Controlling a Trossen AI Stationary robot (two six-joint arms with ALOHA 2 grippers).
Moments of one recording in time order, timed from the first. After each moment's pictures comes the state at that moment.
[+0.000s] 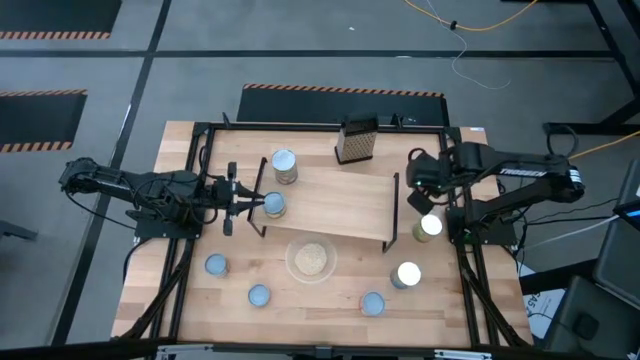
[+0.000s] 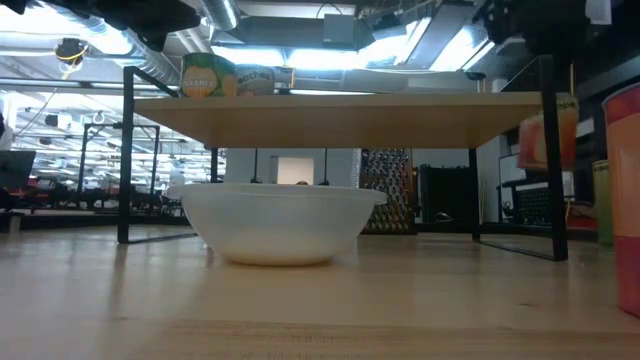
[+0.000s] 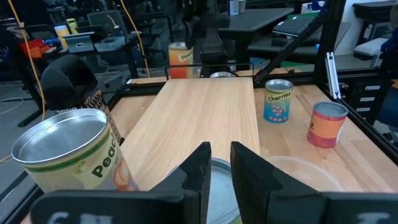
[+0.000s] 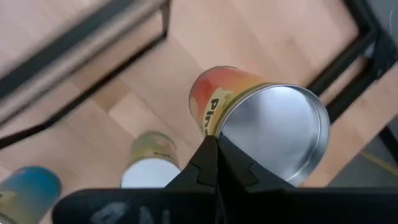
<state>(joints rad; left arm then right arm) -0.17 0.57 0.49 -0.06 -0.24 0.04 -0.05 1.21 1.25 -1.57 0.27 0.68</state>
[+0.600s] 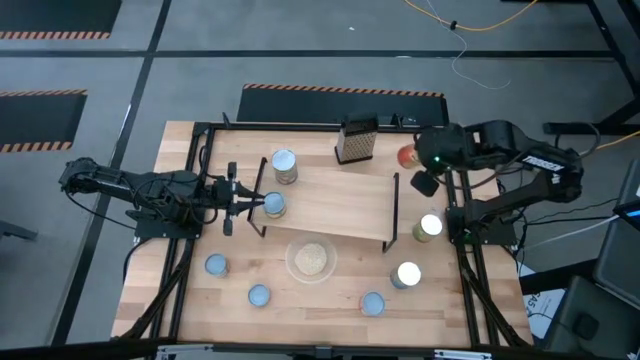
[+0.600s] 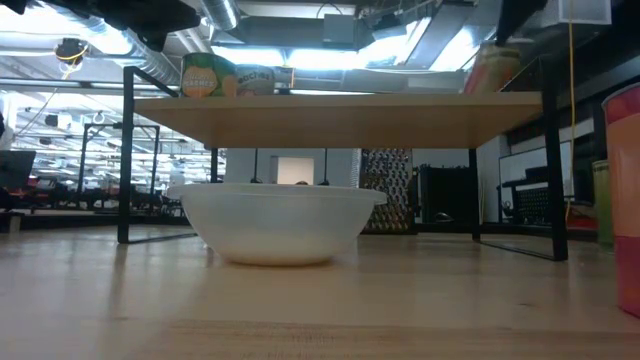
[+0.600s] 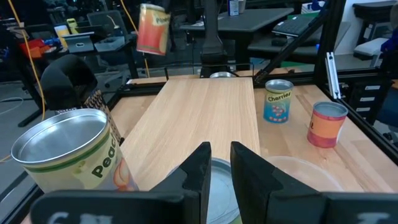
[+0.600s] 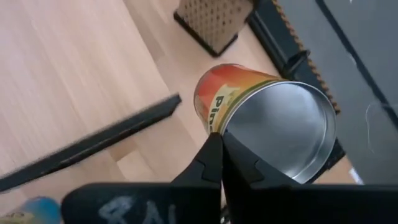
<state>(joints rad) -0.17 0.57 0.49 -0.06 -0.24 0.04 -0.08 1.25 1.60 -1.57 0.40 0.39</state>
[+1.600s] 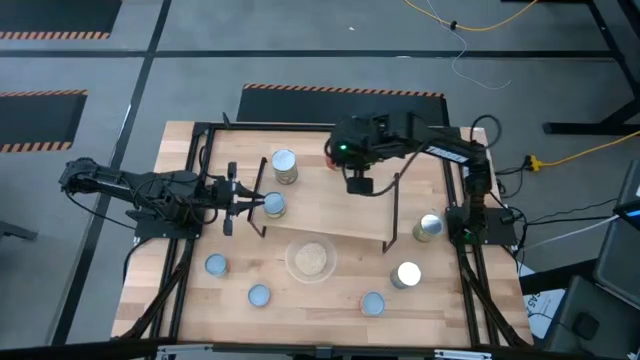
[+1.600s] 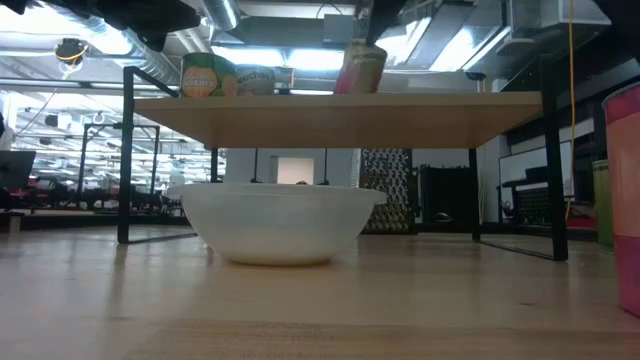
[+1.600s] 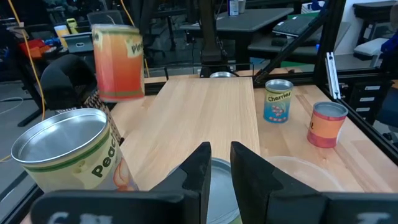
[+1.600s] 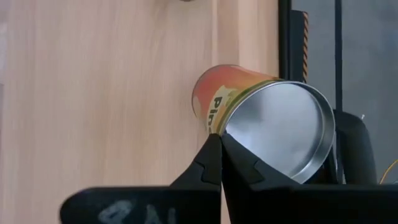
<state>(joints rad) -0.17 0.57 0.49 -0.06 -0.24 0.03 -0.10 1.96 2.33 -1.56 0.26 -0.18</state>
